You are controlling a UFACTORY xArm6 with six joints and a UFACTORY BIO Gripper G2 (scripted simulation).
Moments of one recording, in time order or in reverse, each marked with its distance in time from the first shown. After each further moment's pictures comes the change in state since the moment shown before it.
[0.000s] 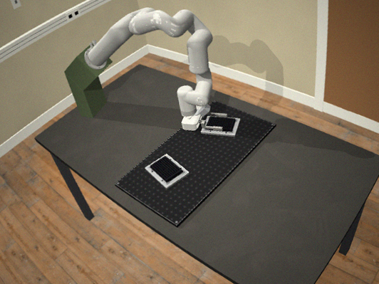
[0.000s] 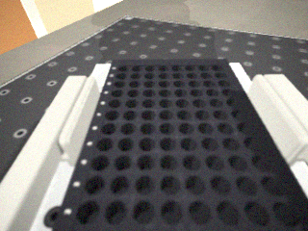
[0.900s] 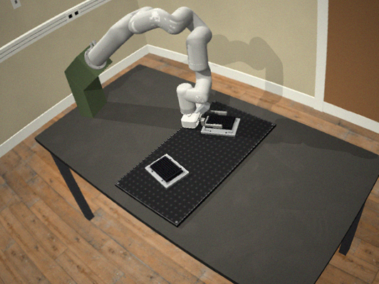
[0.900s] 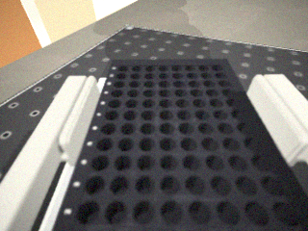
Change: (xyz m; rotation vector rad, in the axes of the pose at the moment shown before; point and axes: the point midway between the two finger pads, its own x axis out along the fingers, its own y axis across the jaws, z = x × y) arm 0.000 0.000 0.014 0.000 0.000 0.000
